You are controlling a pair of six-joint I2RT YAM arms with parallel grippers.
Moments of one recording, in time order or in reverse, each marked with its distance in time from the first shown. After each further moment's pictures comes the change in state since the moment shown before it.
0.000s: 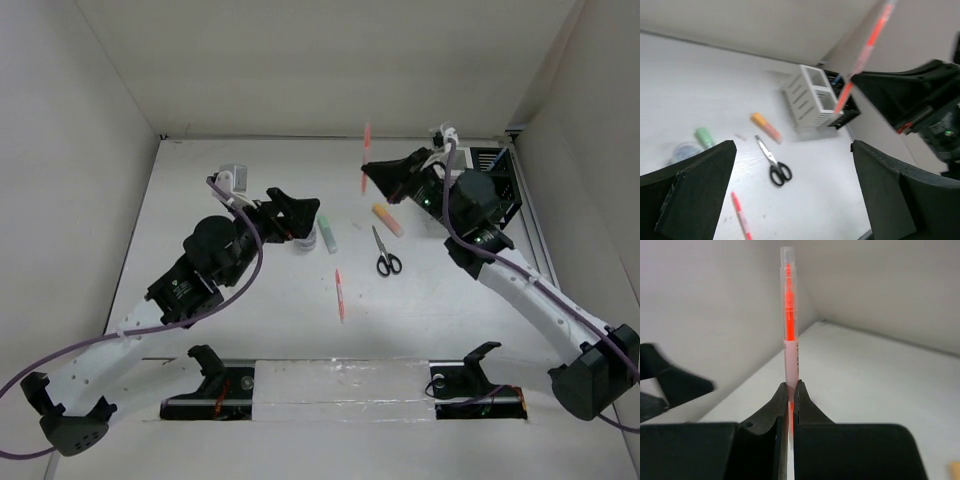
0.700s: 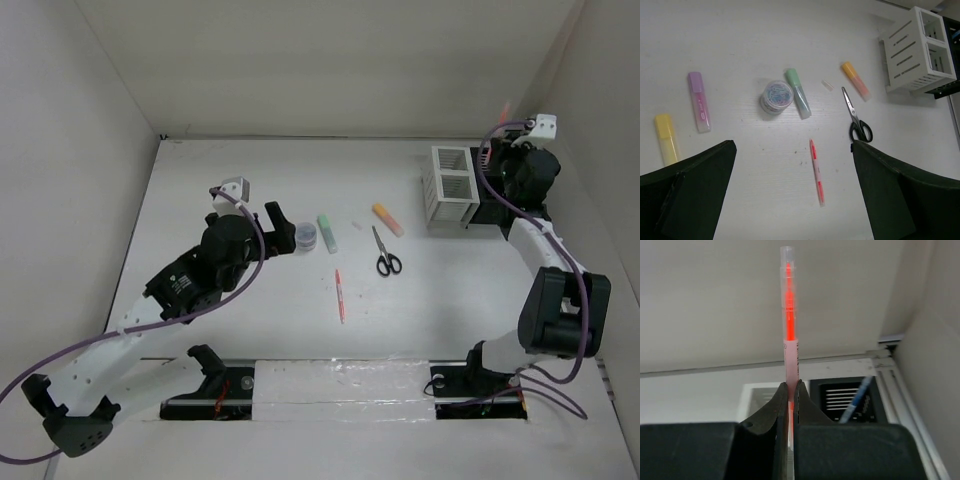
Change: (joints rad) left arm 0.042 0.052 0.085 -0.521 -0.206 -0.043; right arm -0.726 0.277 -0.042 0.206 0.138 -0.368
